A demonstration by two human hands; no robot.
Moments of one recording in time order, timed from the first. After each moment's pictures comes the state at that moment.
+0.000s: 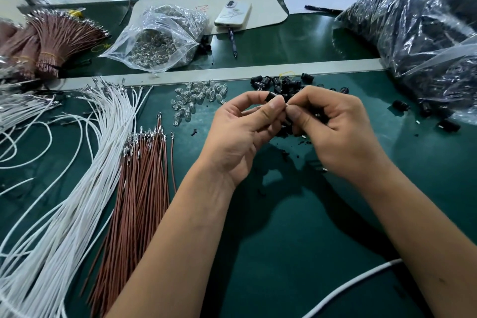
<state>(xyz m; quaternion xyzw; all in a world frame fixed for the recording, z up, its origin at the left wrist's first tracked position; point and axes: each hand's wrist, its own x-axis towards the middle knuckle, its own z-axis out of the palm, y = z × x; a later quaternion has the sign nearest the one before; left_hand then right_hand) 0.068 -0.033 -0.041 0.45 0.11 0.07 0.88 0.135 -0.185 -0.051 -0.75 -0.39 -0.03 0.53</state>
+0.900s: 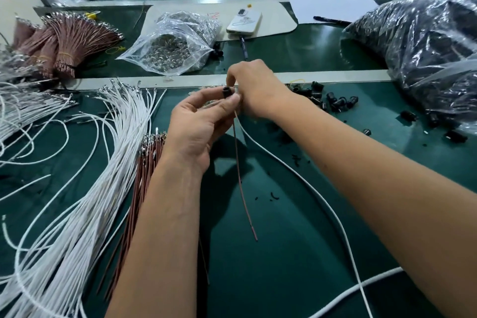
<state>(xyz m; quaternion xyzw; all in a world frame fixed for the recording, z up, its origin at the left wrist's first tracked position) 0.055 0.035 -0.037 0.51 0.23 0.17 0.81 0.178 -0.039 -0.016 -0.91 -0.38 0.00 0.15</state>
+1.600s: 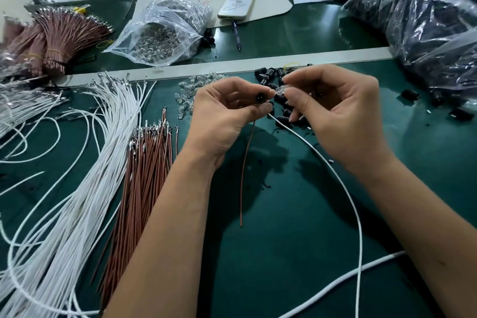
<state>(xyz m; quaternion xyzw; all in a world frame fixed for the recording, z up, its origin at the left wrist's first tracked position) 0.064 -0.002 -0.046 0.66 0.06 0.18 0.73 0.131 -0.172 -0.049 -0.70 -0.35 -0.09 0.62</state>
